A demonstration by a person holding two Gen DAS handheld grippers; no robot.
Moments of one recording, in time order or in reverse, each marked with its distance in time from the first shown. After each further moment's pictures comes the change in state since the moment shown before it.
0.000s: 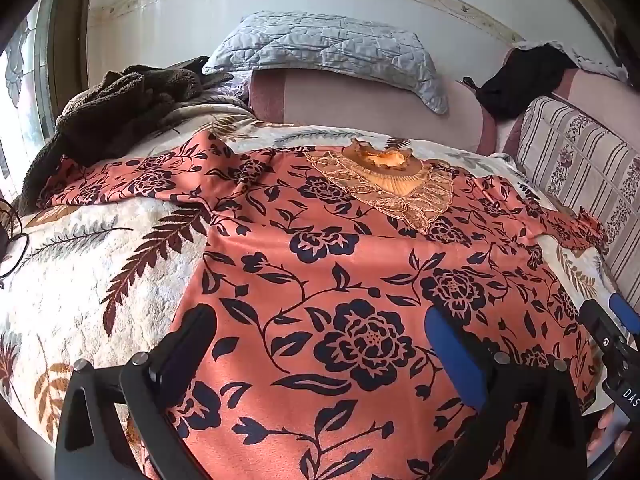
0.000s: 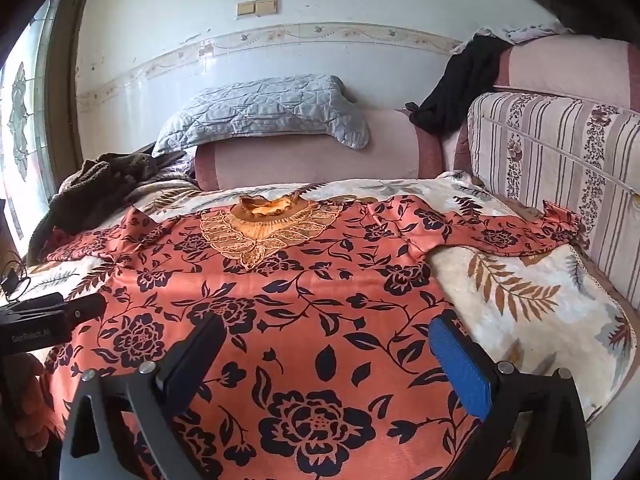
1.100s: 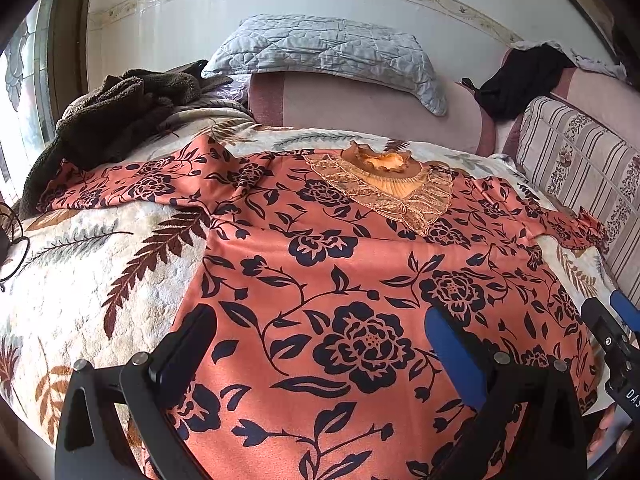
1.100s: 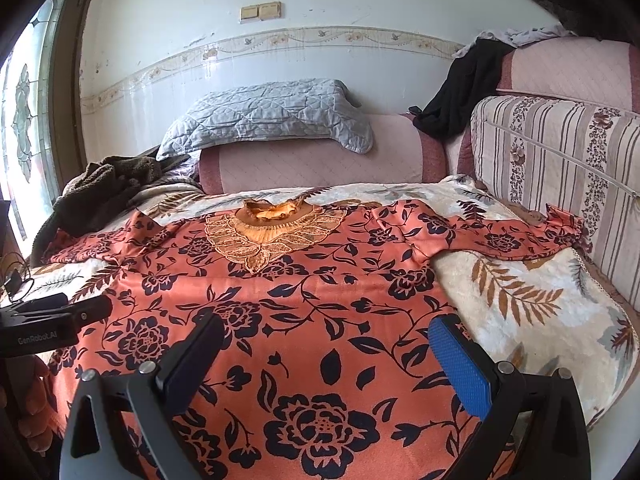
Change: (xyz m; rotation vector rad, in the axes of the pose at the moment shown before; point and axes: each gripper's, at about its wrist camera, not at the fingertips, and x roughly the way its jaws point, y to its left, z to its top) left arm -0.001 -0.001 0.001 0.004 -0.011 0.001; right arm -0.003 -0.001 0.002 -0.028 -0.041 0.002
